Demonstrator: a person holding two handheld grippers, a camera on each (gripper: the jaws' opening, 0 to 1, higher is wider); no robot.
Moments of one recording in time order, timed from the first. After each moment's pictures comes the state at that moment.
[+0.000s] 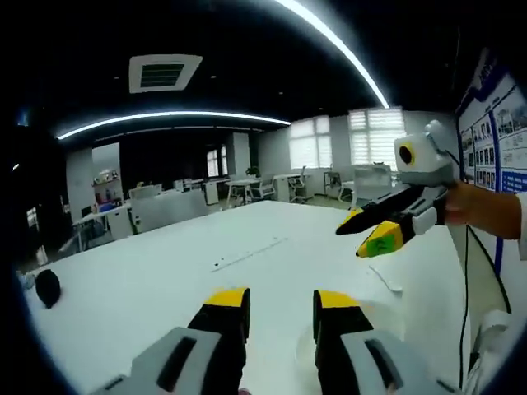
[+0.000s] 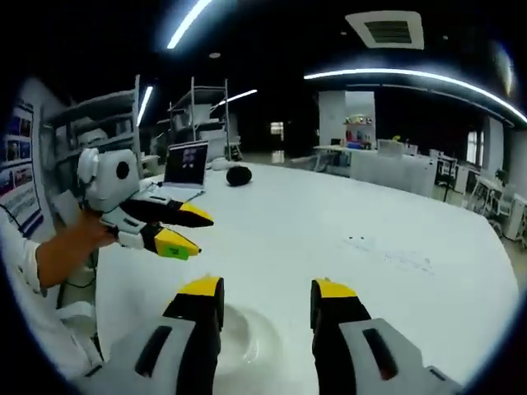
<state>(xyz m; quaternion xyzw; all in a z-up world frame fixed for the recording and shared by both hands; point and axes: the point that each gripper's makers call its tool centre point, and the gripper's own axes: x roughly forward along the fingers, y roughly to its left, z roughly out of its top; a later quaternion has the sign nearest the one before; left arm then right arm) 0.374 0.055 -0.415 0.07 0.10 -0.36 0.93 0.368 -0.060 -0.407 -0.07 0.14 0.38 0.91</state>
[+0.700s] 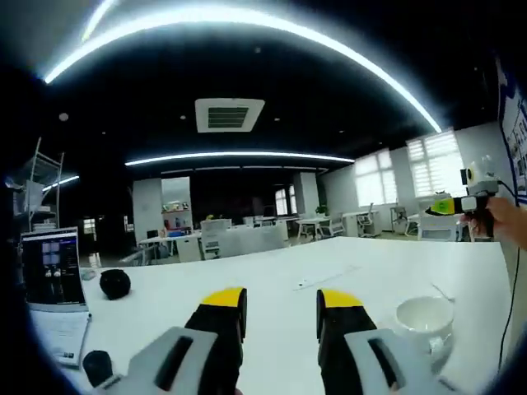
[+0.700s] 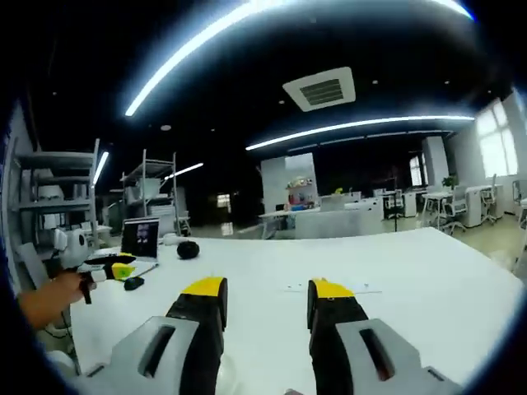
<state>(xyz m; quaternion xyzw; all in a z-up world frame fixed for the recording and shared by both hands) 0.359 0.178 -0.403 0.05 0.00 -0.18 0.98 0.374 -0.176 -0.366 0.06 0.01 0.23 0.97</state>
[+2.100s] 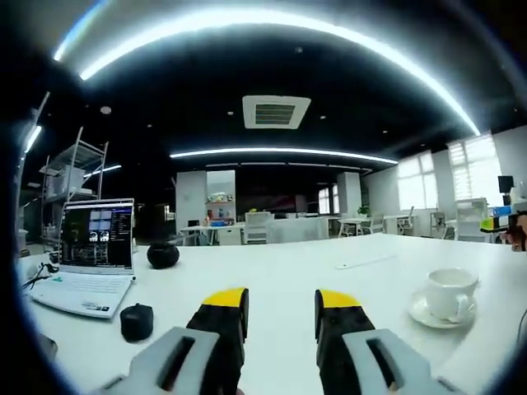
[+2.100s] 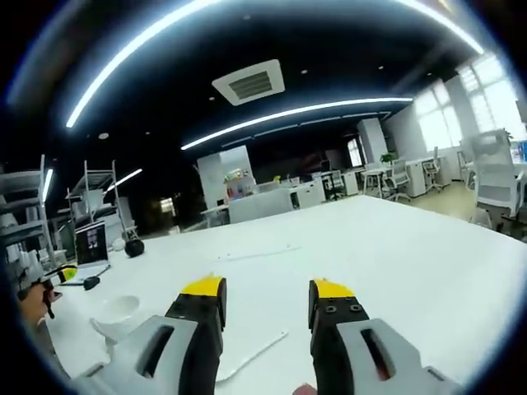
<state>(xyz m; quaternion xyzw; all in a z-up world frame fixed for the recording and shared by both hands) 0.331 0.252 -0.444 0.02 0.00 -0.08 1.00 0.338 -0.281 -0.444 0.10 0.05 0.09 0.99</state>
